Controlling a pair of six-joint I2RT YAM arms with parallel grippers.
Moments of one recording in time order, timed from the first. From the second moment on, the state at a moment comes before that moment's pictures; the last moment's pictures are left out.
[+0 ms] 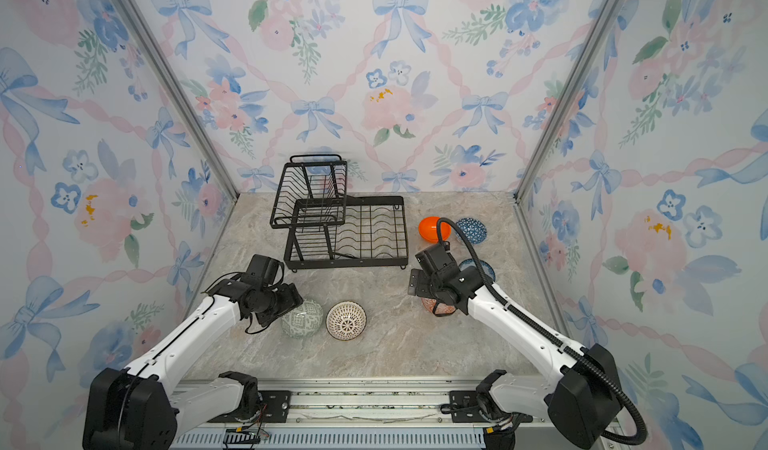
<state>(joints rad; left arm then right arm) -0.23 1.14 0.72 -0.79 0.06 -0.76 0.61 1.23 0.97 -0.78 0.23 0.68</state>
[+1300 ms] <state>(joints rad) -0.29 1.21 0.68 -0.82 0.05 -0.73 0.61 1.14 0.93 -0.74 0.20 0.69</state>
